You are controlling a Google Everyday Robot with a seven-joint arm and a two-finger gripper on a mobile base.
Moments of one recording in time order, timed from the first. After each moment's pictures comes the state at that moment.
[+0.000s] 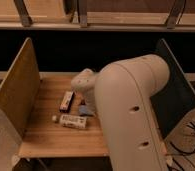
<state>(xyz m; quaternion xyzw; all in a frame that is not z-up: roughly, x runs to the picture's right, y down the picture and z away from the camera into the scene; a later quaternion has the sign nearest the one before) 0.041 0.157 0.817 -0.21 0.42 0.55 0.69</state>
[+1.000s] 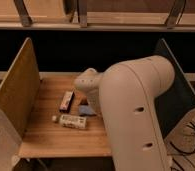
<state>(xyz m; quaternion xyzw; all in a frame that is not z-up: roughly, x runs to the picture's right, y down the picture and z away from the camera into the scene) 0.034 0.151 0.843 -0.21 0.37 0.56 0.71</state>
